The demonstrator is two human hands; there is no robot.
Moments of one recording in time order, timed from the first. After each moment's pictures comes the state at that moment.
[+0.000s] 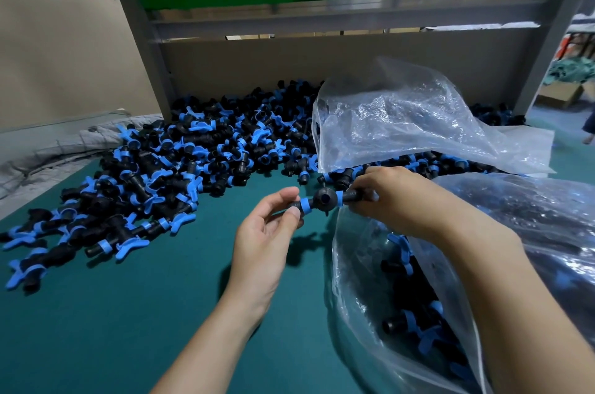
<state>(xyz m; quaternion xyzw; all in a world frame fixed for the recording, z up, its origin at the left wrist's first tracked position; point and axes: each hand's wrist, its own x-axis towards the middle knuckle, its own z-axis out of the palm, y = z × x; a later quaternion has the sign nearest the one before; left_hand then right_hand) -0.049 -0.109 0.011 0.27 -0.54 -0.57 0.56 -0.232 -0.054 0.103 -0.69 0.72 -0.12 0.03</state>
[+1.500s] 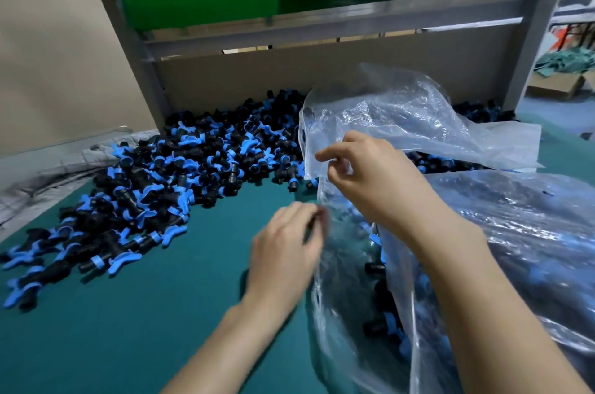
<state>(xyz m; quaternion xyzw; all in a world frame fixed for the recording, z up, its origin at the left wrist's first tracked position) -0.084 -0.095 0.019 0.35 -0.83 -0.06 0.43 -0.224 -0.054 0.118 -0.66 0.68 -0.31 -0.08</state>
